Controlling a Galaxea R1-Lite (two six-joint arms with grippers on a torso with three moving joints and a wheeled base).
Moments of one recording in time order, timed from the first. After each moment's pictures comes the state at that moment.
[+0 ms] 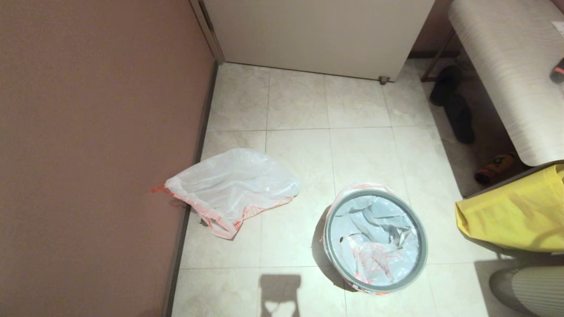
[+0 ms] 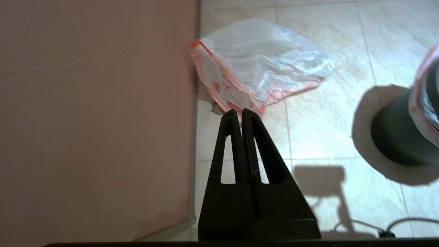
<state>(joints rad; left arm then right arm) 0.00 0.00 -0.06 0.01 0.08 0.06 -0.01 0.09 -0.43 0.51 0.21 -0.12</state>
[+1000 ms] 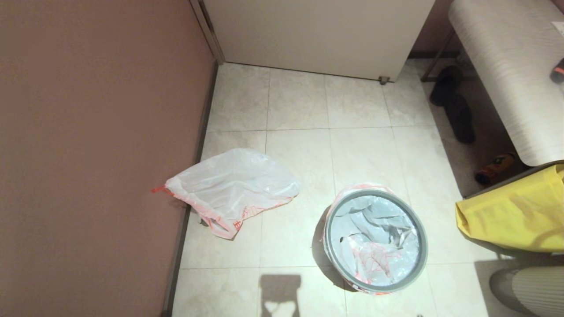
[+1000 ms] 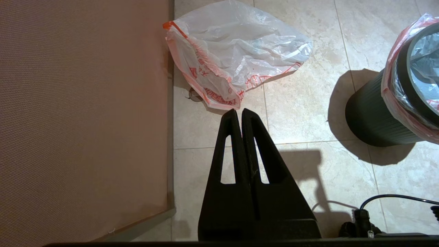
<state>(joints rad) 0.00 0.00 0.00 0.01 -0.01 0.02 -0.01 0.00 0.00 0.00 0.02 -0.04</state>
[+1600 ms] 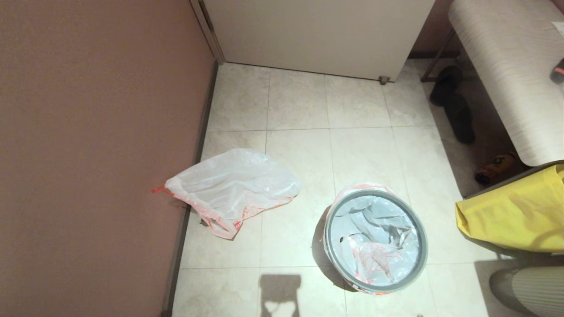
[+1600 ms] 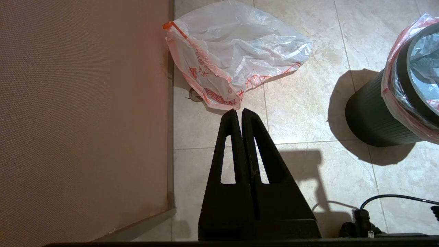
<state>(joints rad) 0.00 0.00 0.00 0.01 -0.01 0.02 -0.01 0.00 0.00 0.00 0.01 -0.04</state>
